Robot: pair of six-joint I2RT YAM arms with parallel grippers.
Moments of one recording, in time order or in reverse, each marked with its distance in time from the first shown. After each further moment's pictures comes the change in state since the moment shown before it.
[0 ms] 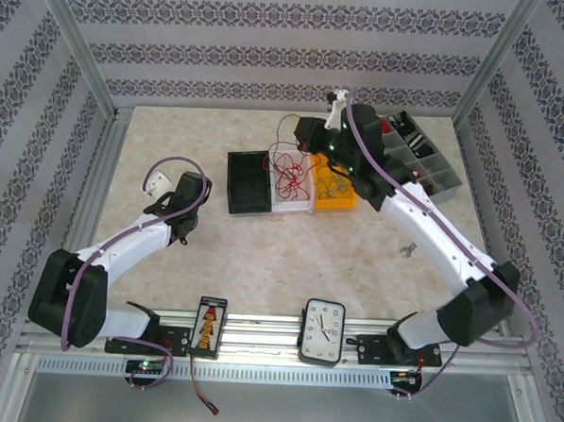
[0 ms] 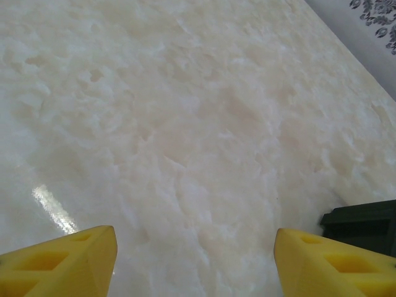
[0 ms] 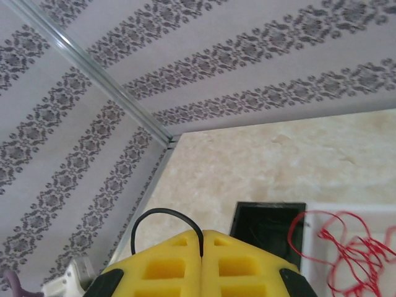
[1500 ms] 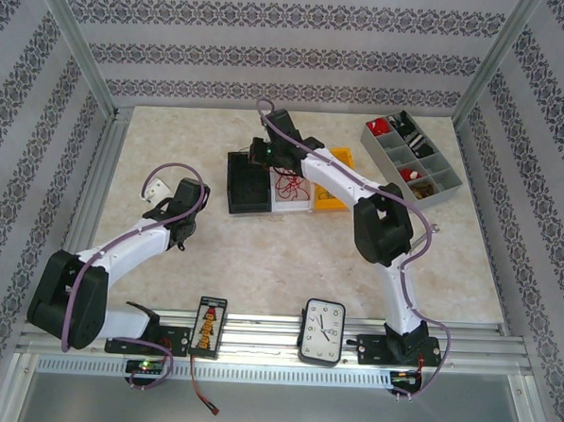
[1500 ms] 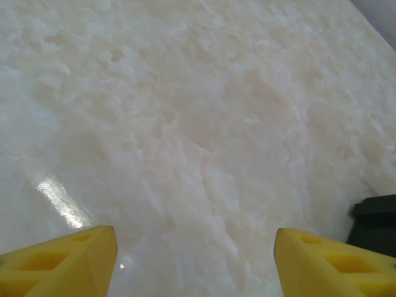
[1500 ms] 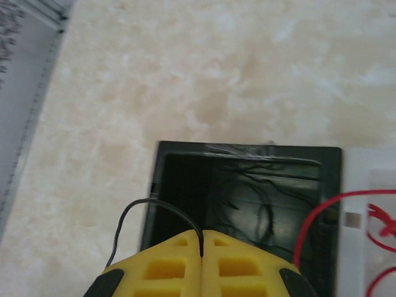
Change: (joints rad) left arm 0.011 -0.005 -0.049 0.005 0.023 -0.002; right arm 0.065 0.729 0.447 -0.206 0.001 -0.007
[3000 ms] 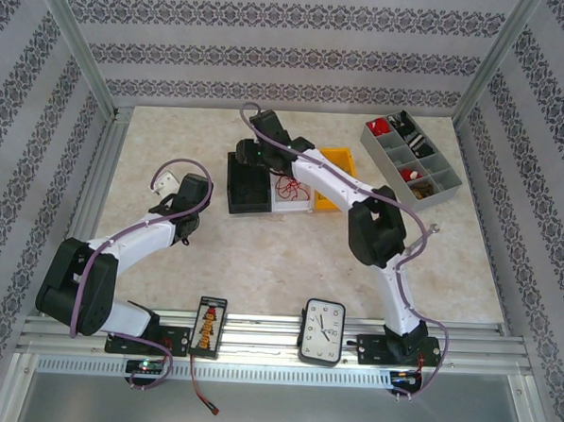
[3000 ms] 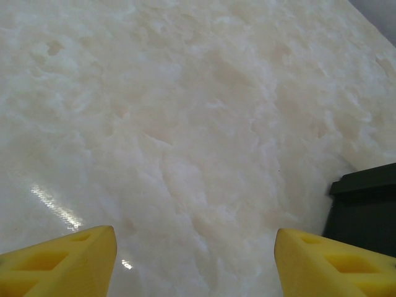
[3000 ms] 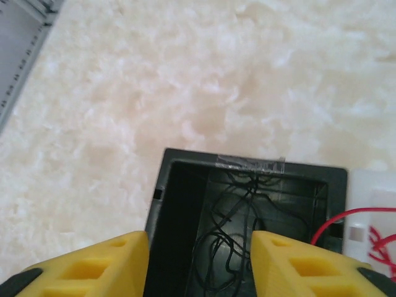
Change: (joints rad) left arm 0.002 0.077 0.026 0.113 0.071 0.113; right arm 0.054 -0.001 0.064 -0.032 0.126 -0.095
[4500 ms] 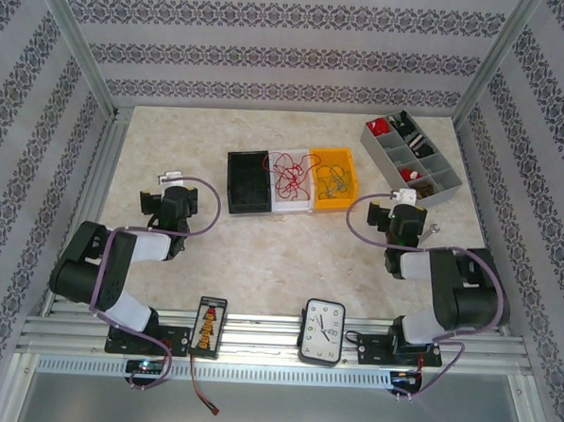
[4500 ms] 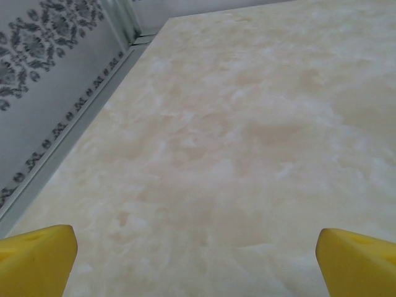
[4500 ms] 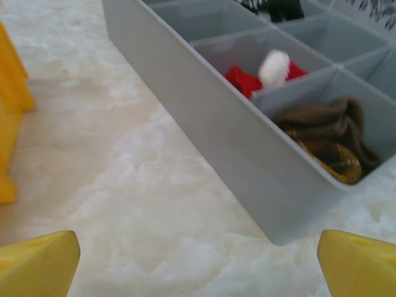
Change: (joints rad) left arm 0.153 0.143 -0.271 0.785 -0.061 0.994; right arm -0.635 -0.705 -1.645 1.194 0.207 -0.482
